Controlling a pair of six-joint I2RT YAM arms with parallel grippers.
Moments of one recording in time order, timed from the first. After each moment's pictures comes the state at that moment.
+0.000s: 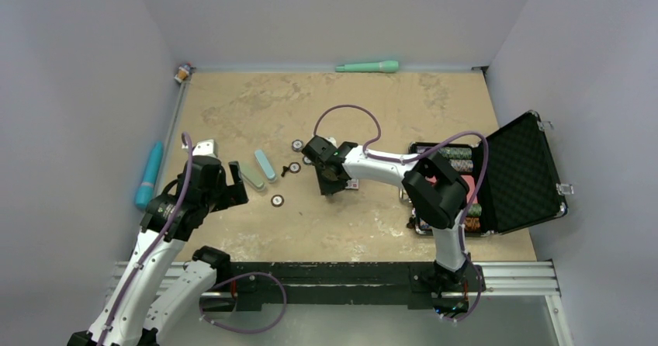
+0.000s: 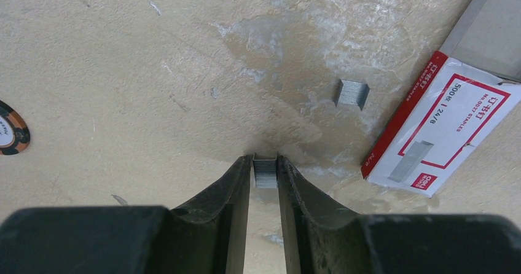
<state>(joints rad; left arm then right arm) -0.34 0.68 0.87 -1.05 -0.27 -0.49 0.90 1.98 1.38 -0.62 0.17 0.63</state>
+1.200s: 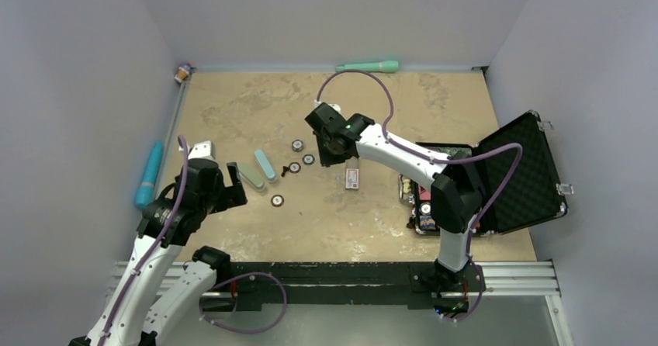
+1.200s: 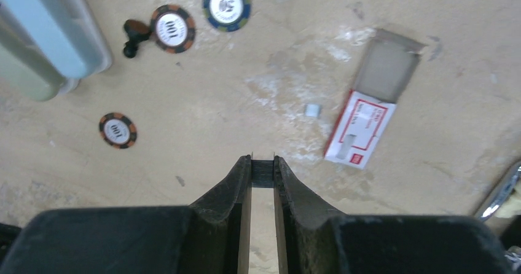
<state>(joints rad) -0.34 0.65 0.87 -1.06 -0.28 -0.50 0.86 1.87 1.62 -0.81 0.22 0.59</state>
